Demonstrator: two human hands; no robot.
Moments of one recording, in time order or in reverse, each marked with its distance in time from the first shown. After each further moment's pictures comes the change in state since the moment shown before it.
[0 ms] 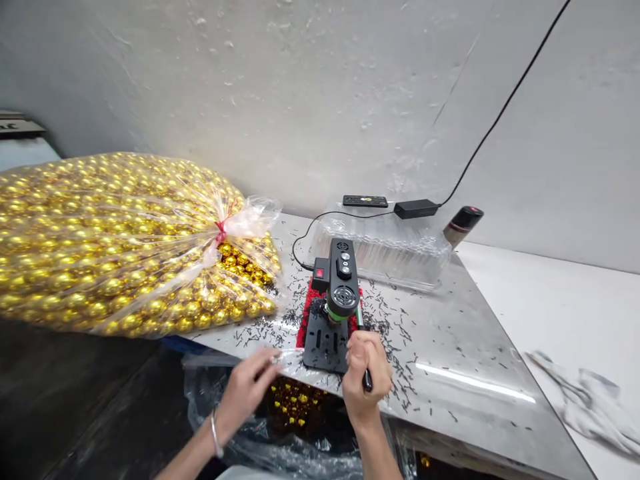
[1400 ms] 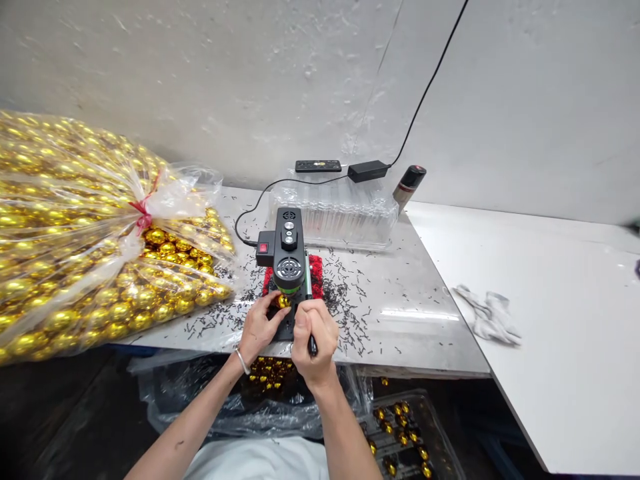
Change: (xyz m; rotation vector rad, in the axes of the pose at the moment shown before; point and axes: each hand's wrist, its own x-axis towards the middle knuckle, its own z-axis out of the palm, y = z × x) left_hand 0.069 0.009 0.090 -0.105 -0.019 -0.174; right_hand 0.008 -0.014 -0.004 -0.038 -0.102 -0.009
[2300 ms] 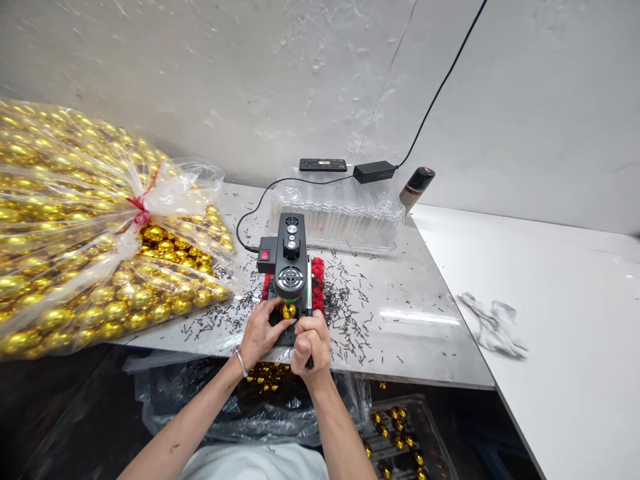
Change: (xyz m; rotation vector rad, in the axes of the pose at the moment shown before) left_hand -0.002 -0.006 0.002 0.105 -0.054 0.150; right_hand -0.049 0.054 0.015 -0.014 0.081 -0.135
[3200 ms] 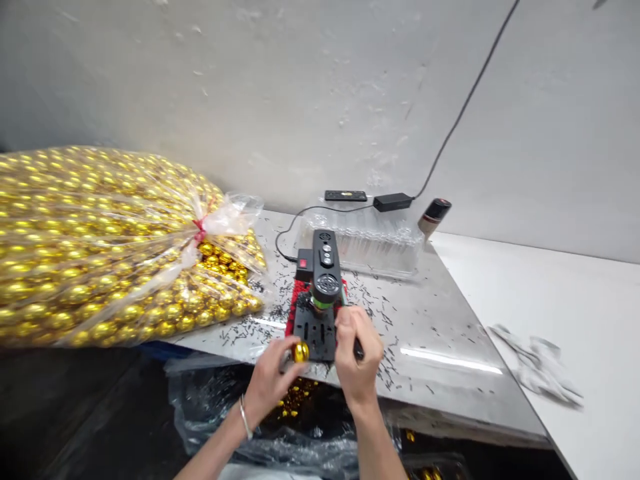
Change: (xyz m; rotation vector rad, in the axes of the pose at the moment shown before) left_hand -0.059 0.009 -0.033 -0.057 0.036 0.087; right_hand 0.087 -0.057 -0.015 0.042 -0.080 0.269
